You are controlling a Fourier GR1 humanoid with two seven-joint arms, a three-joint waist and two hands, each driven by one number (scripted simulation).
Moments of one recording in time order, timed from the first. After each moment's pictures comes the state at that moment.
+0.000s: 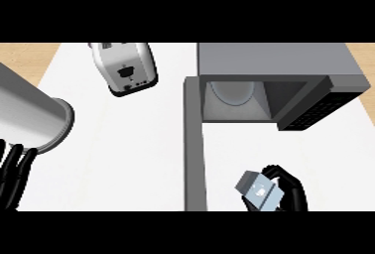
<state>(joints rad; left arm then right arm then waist) 0.38 0.01 0.03 -2.35 0.13 -0.18 0.06 0.04 -0.07 0.09 -0.98 -0.12 -0.02 -0.98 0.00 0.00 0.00</state>
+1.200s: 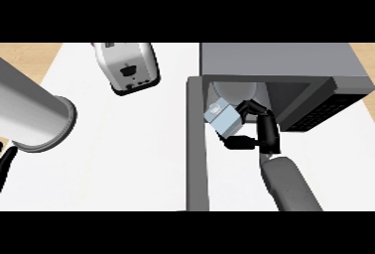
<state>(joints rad) 0.35 0.07 0.20 -2.30 0.28 -0.25 0.10 -0.38 -0.02 0.09 -1.01 0.09 -0.33 -0.50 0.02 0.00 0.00</state>
